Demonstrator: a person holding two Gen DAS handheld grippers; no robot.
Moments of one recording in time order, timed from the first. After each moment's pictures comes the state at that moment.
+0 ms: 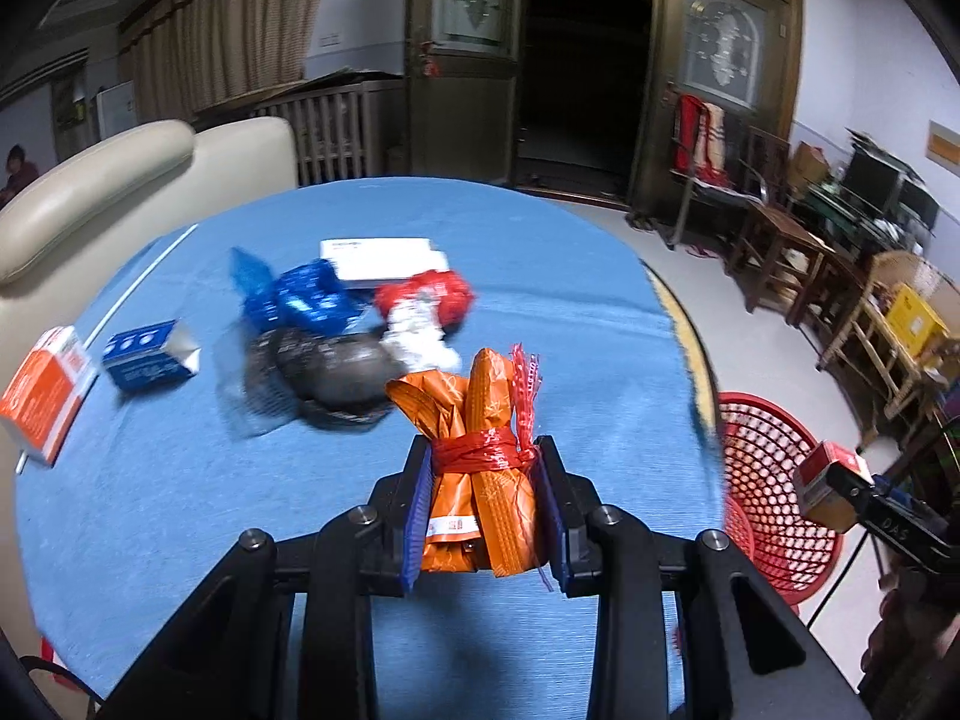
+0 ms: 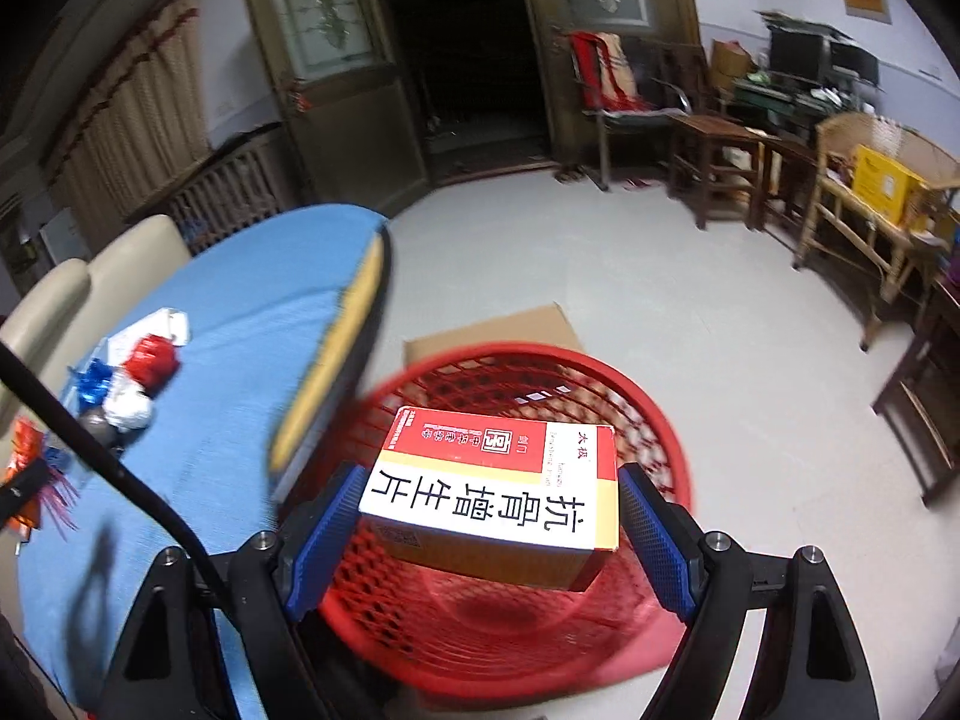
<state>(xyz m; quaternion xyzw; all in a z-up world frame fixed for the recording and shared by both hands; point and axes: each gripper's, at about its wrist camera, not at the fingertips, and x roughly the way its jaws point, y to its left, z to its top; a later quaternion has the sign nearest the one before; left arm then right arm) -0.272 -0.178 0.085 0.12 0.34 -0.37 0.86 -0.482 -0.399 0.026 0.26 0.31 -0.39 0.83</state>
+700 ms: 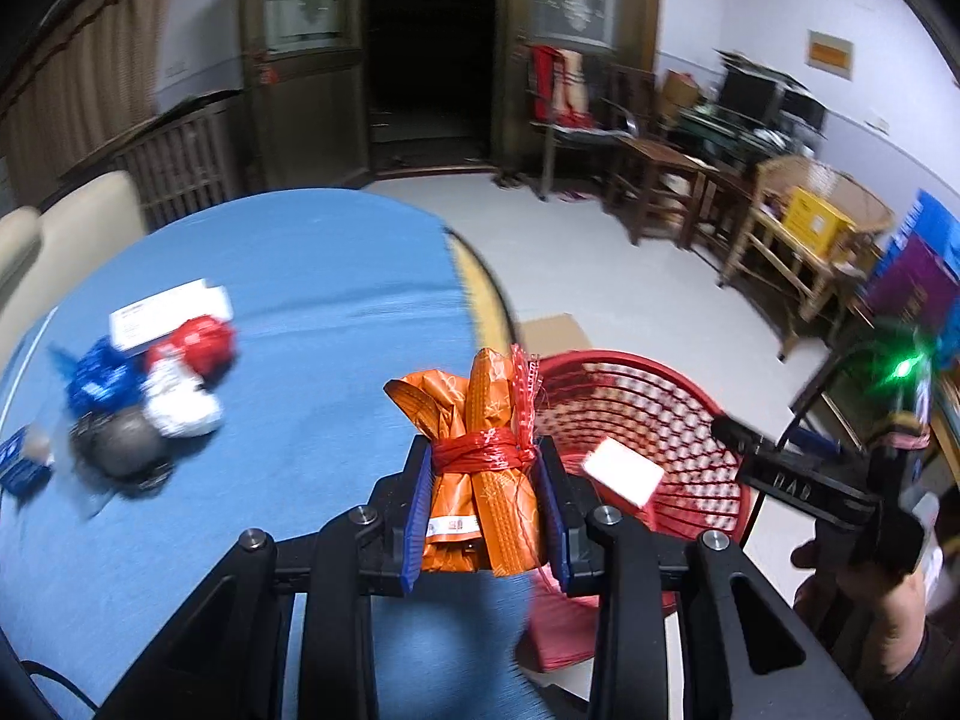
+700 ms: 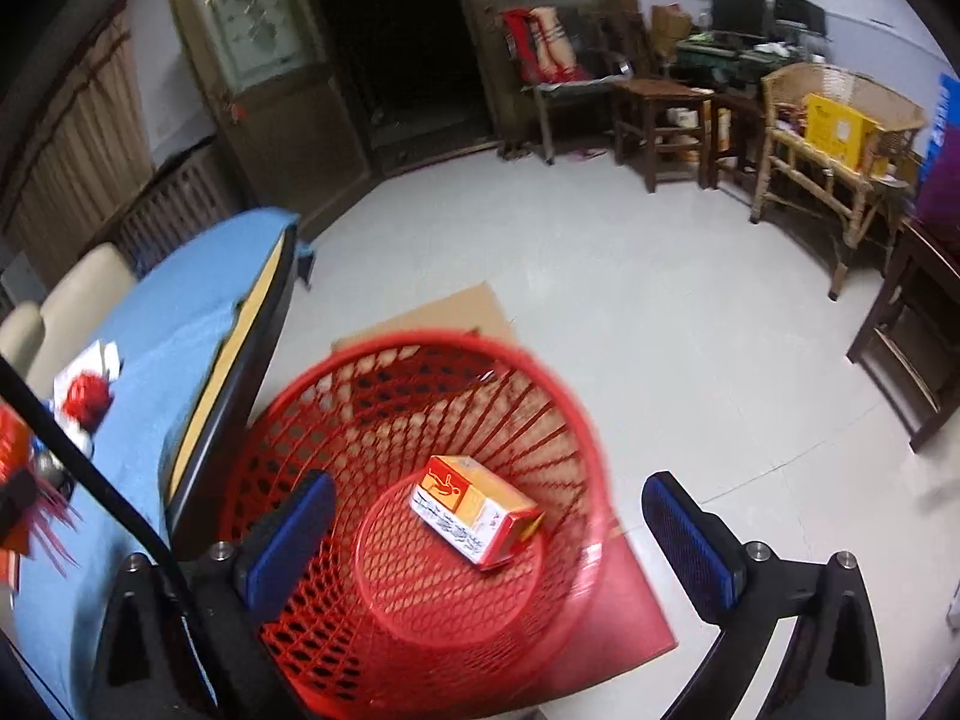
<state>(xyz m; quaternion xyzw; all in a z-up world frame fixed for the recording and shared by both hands) -0.347 -0.281 0.080 0.20 0.33 -0.50 0.78 -0.523 -0.447 0.005 0.31 0.29 -0.43 0.79</state>
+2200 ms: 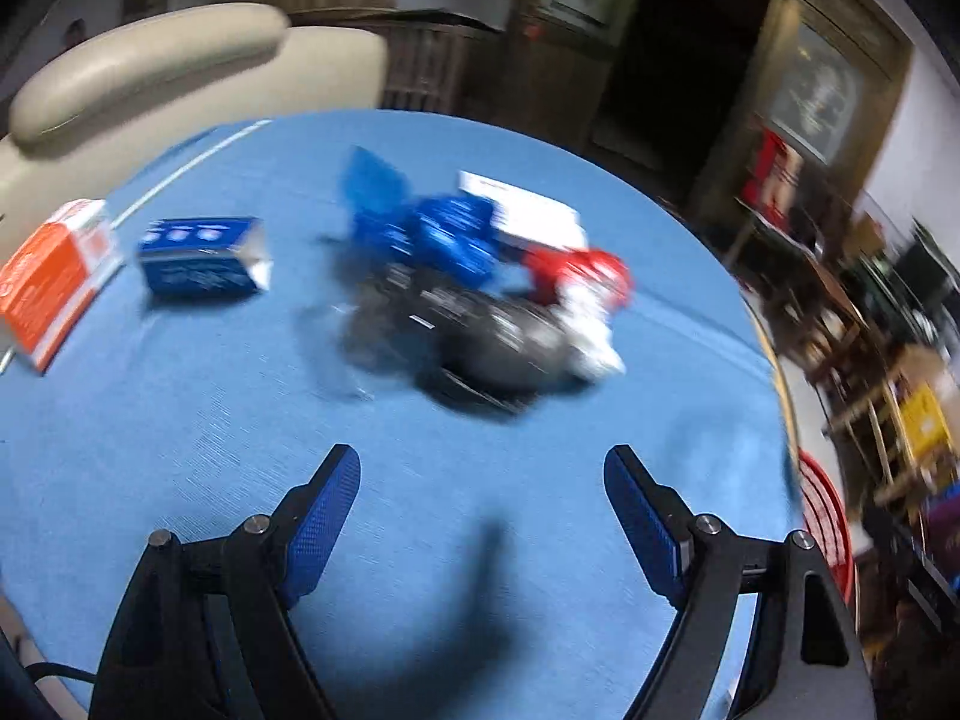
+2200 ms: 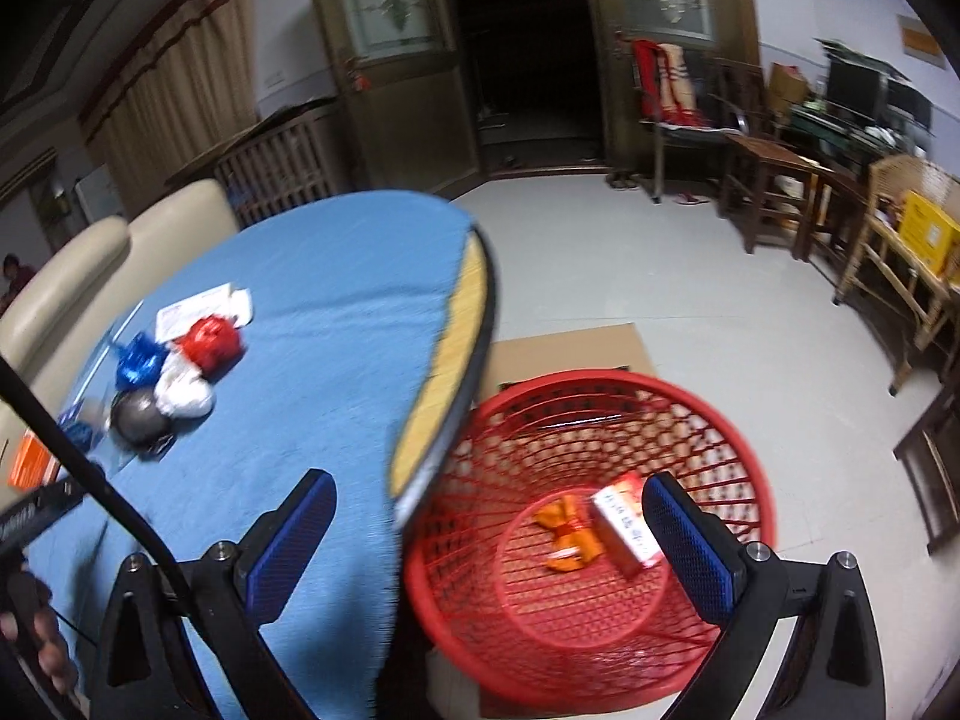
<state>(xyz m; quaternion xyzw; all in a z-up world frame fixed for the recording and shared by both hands) -0.172 -0.119 0.057 0.02 0.42 -0.29 0.86 -0.413 -0.367 0.054 0.22 0.32 -0.33 0.86</state>
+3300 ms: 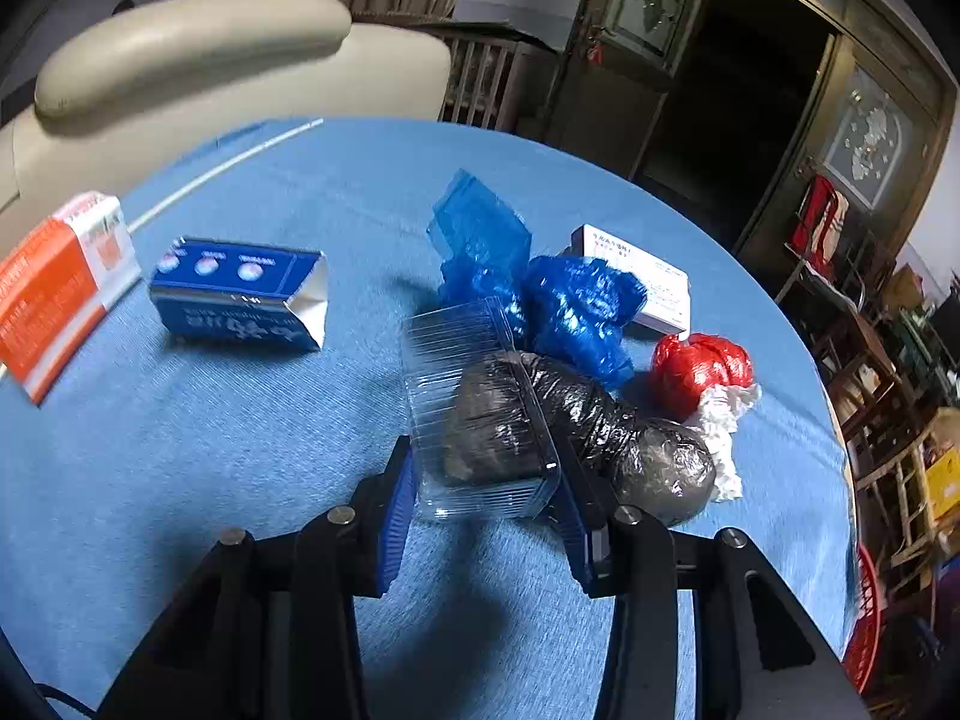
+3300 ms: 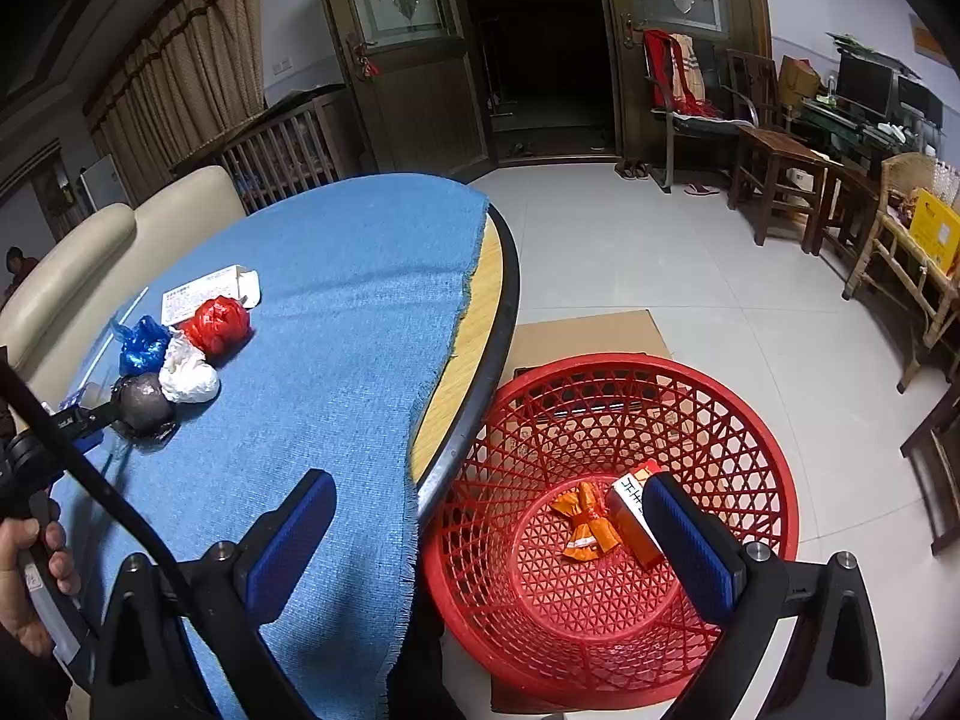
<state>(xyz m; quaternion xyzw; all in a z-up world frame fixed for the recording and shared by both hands) -0.108 -0.118 0.039 0.00 0.41 -0.25 0.88 -0.406 -0.365 0.046 0.23 0.34 -0.33 0.85</state>
